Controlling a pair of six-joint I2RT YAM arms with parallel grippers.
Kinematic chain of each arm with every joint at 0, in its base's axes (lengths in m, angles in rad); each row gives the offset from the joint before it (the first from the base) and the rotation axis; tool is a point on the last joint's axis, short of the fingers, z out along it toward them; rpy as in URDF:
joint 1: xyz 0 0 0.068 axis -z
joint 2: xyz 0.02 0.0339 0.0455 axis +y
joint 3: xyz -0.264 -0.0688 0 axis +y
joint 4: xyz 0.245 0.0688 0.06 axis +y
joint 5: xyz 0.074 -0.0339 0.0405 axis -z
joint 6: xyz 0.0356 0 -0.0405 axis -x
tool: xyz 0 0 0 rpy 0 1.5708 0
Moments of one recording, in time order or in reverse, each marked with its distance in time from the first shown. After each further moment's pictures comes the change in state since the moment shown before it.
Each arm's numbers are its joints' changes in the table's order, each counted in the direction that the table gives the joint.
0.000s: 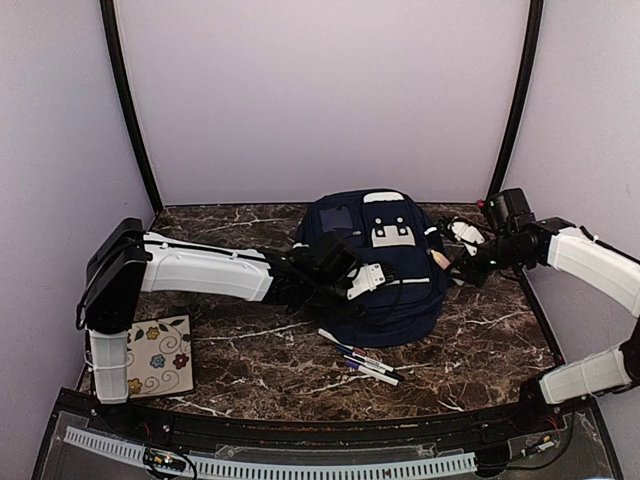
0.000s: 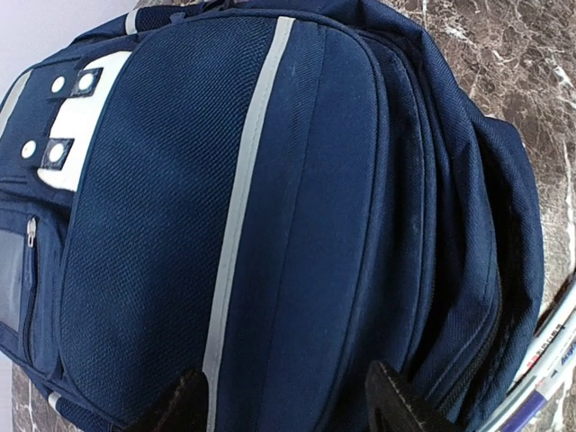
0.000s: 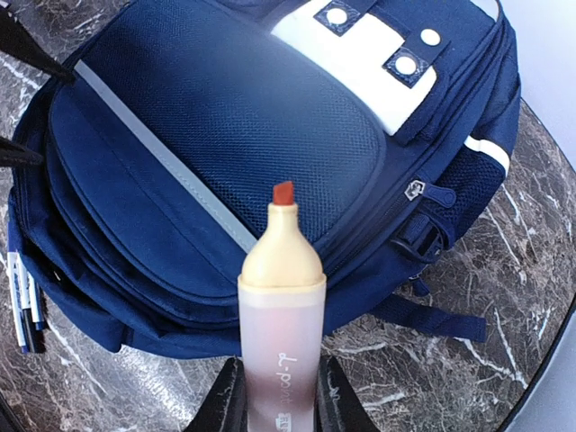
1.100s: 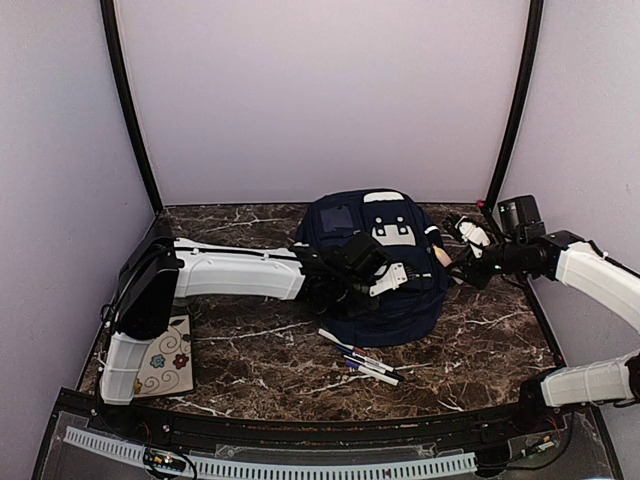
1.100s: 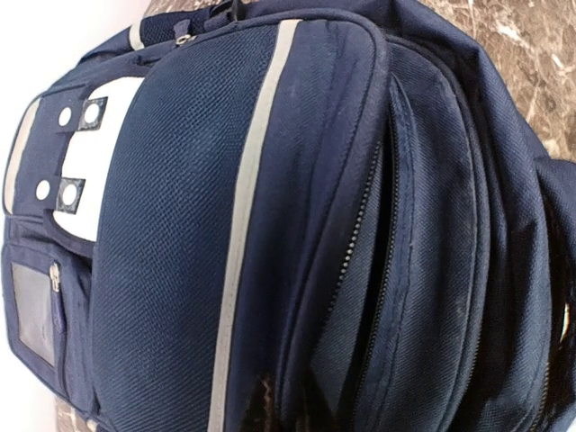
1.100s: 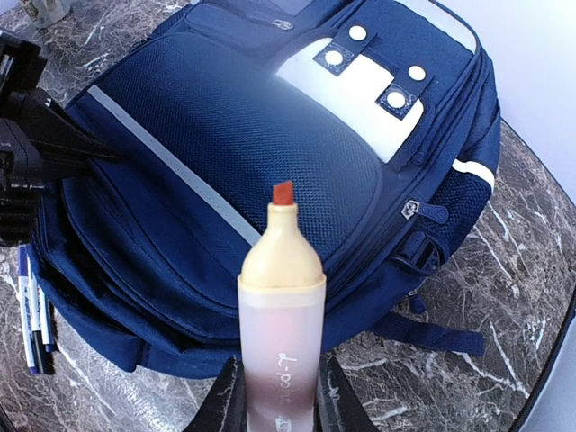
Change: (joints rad) left arm 0.037 0.194 -0.291 0.126 -0.166 -0.053; right arm 0.024 -0.108 0.104 -0.126 -0.047 -0.049
